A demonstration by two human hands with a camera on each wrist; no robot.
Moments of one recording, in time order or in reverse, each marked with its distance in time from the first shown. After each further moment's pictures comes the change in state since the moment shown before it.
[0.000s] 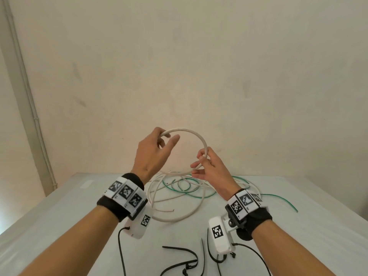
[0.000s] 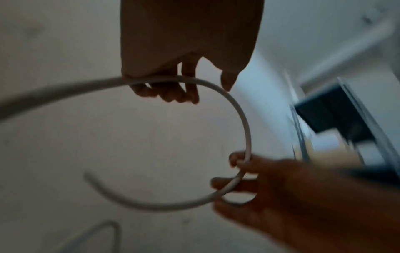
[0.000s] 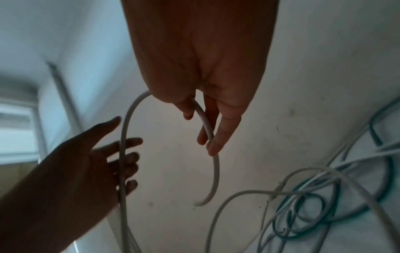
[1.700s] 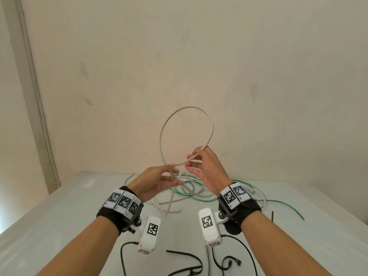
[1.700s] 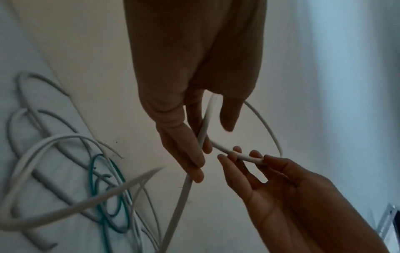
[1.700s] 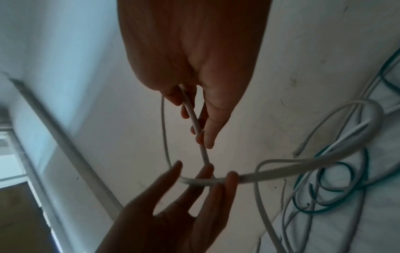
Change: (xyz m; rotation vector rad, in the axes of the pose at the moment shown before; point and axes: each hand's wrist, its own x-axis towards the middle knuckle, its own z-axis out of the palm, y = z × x) left_hand -0.023 -0.055 0.008 -0.922 -0.473 -0.873; right_hand 0.030 -0.009 0.034 0.347 -0.017 0.130
